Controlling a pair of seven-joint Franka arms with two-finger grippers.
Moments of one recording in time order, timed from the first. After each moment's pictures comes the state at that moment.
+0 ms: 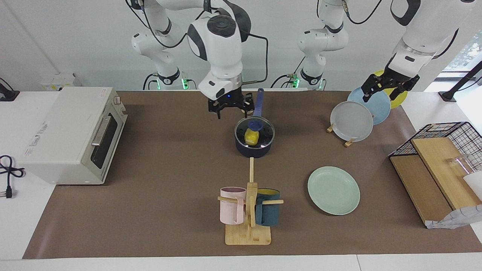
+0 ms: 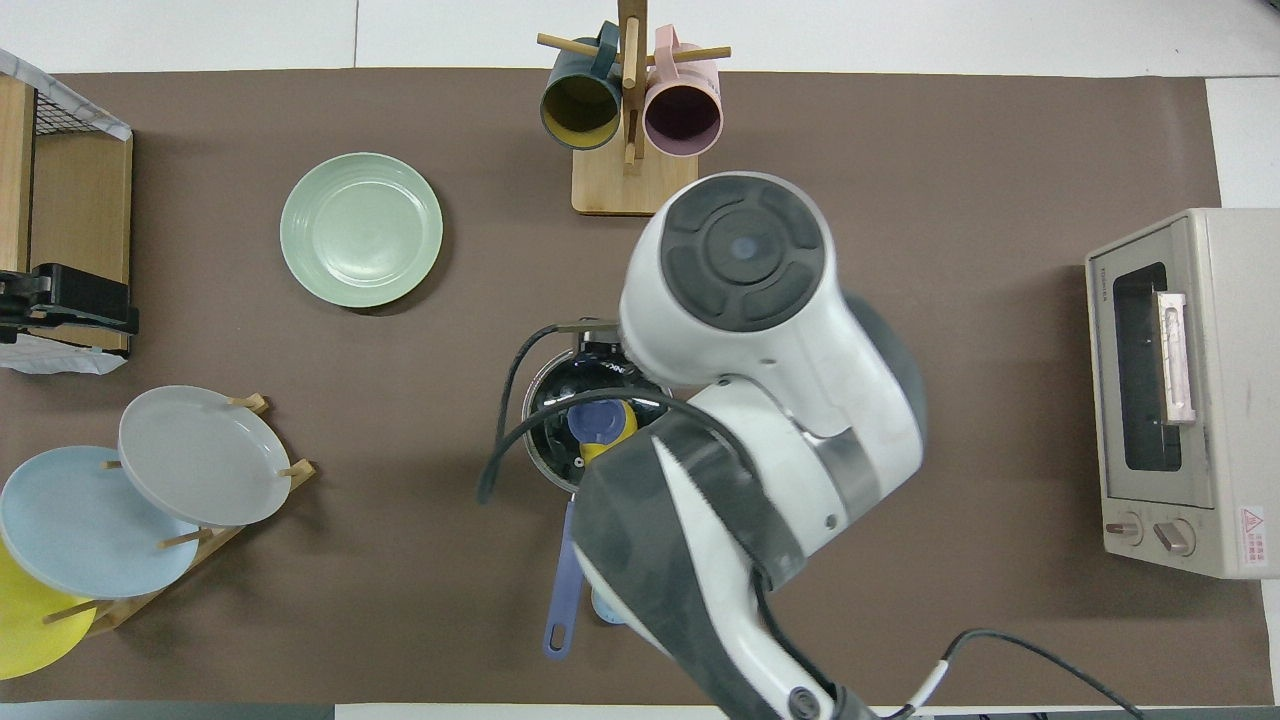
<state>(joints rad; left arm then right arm) 0.02 -0.04 -0.08 -1.60 0.01 1.53 -0.05 0.60 0.27 0.02 -1.51 0.05 1.84 0.66</state>
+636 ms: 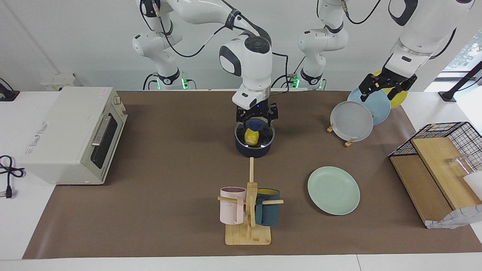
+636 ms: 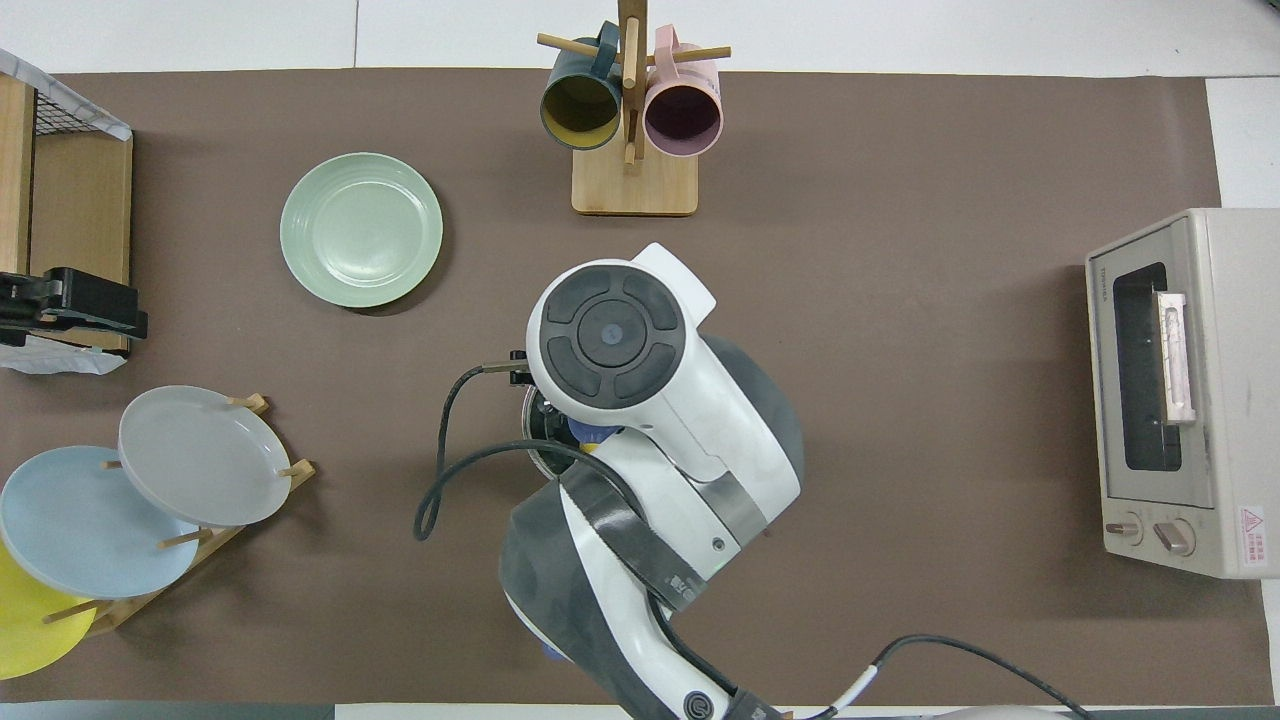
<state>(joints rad) 0.02 -0.04 -0.09 -1.60 0.01 1.52 -0.05 0.69 0.38 0.02 -1.56 -0.02 2.02 0.69</state>
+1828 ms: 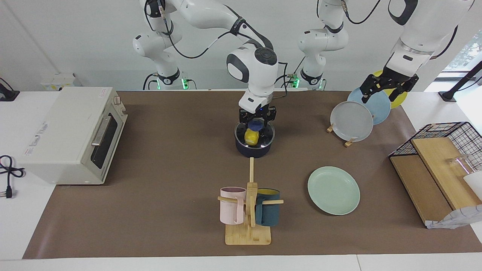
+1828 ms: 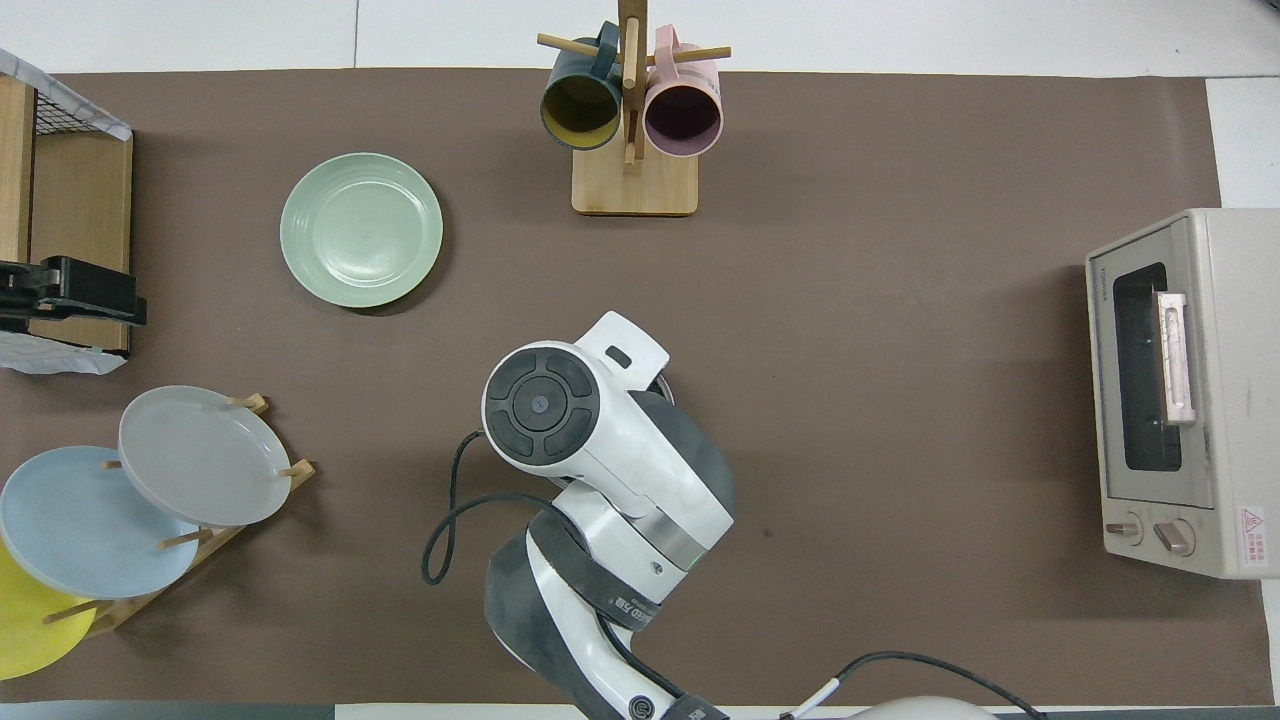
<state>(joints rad) 0.02 -0.04 -0.09 -1.60 0.01 1.56 -0.05 0.74 0.35 0.02 -1.66 -0.03 2.00 0.69</state>
